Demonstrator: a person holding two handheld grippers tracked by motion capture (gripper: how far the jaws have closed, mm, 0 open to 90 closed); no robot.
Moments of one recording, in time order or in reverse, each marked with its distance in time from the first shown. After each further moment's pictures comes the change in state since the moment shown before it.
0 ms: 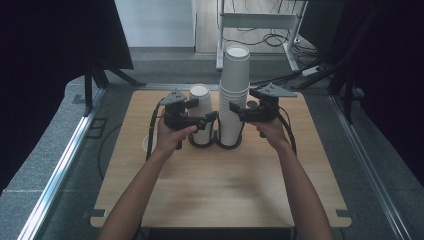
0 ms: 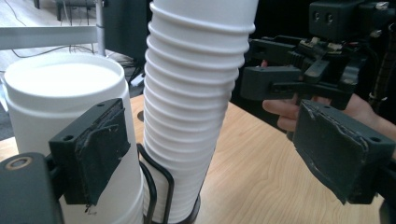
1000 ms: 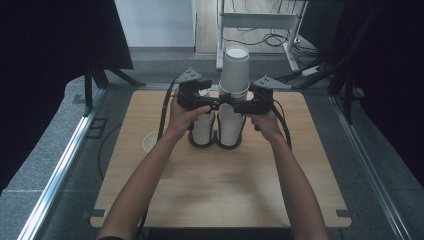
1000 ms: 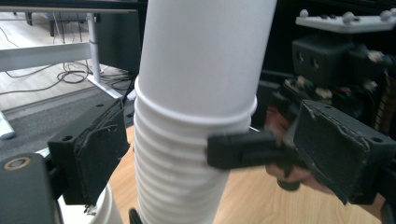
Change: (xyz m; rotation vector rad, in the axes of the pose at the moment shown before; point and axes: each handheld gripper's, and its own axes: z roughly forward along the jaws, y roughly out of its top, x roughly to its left) left arm -0.003 0.050 0.041 -0.009 -0.012 0.059; right arm 0.000 0.012 0.018 -0.004 -0.007 0.012
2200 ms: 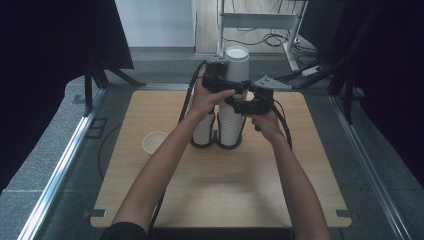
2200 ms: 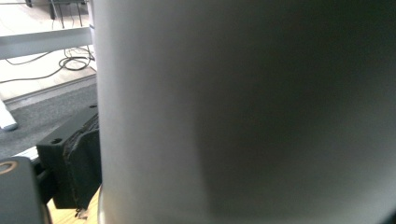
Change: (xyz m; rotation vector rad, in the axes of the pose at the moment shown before) left arm 0.005 0.028 0.072 0.080 0.018 0.012; right arm -0.001 -0.001 -0.002 0.008 0.008 0.005
